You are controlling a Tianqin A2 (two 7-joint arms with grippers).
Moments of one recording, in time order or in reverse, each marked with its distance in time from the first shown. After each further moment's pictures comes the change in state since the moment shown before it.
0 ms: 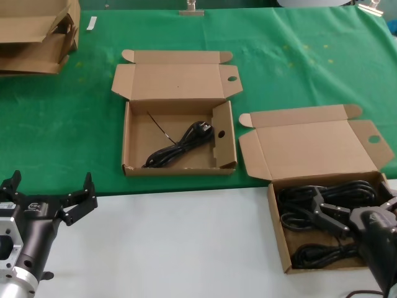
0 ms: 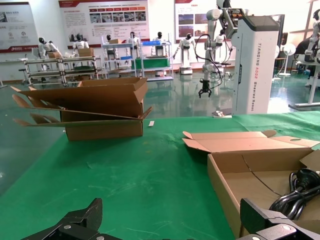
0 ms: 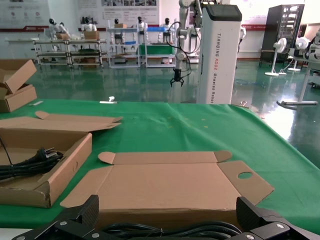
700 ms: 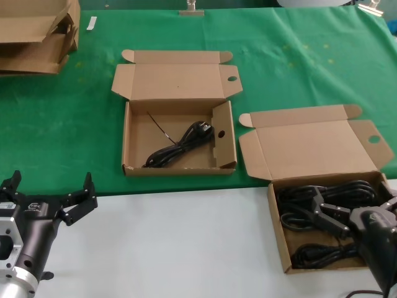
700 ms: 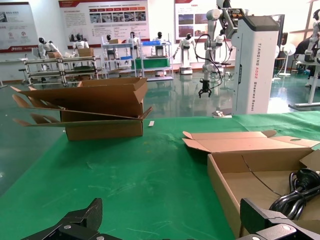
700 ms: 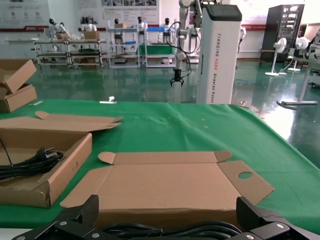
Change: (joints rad) left arm 0.000 0.000 0.000 0.000 0.000 0.000 0.000; right arm 0.000 0.000 0.000 0.000 0.000 0.000 0.000
